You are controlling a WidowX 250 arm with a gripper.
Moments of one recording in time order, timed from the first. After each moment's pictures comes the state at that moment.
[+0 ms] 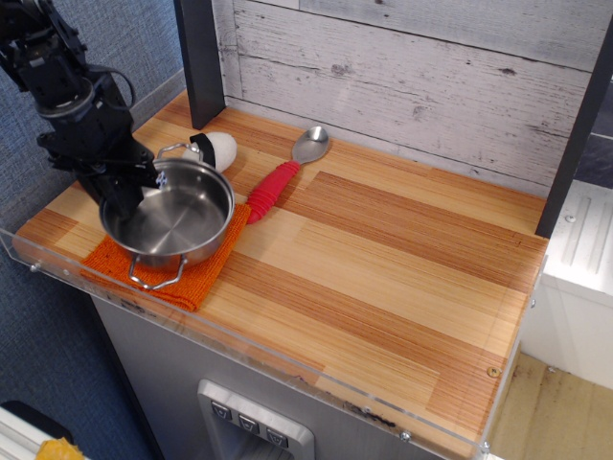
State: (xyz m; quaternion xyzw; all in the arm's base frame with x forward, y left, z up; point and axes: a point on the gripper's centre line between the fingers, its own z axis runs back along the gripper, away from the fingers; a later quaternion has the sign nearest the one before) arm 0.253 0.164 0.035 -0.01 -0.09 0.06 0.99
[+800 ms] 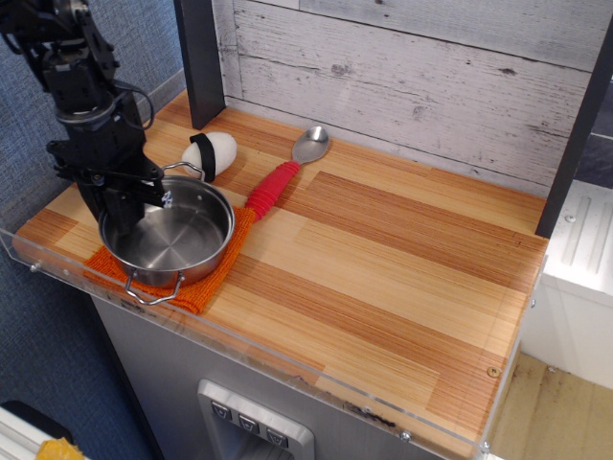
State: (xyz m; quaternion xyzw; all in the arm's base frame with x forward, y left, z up) arm 0.248 0.155 0.028 0.01 -0.02 0.03 1.00
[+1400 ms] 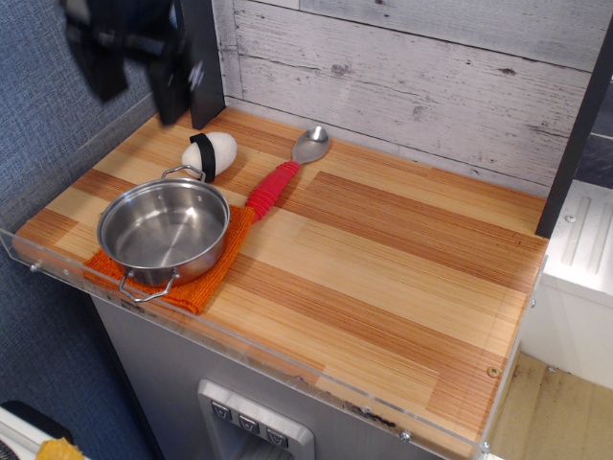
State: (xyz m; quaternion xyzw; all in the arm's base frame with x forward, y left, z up) arm 0.267 0.110 0.155 0.05 -0.09 -0.01 0.99
